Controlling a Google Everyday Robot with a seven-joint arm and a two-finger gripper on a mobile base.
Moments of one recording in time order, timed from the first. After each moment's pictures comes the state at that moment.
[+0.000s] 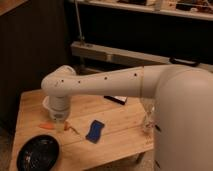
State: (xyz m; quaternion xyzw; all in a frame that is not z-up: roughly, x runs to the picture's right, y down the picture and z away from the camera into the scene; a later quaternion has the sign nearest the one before) arm -0.223 0.170 0.651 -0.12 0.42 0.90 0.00
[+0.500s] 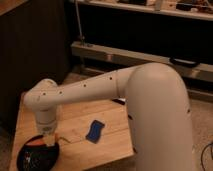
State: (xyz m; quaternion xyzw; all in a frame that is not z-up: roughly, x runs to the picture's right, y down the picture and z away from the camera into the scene) arm -0.264 0.231 0.655 -0.13 0.44 0.88 0.11
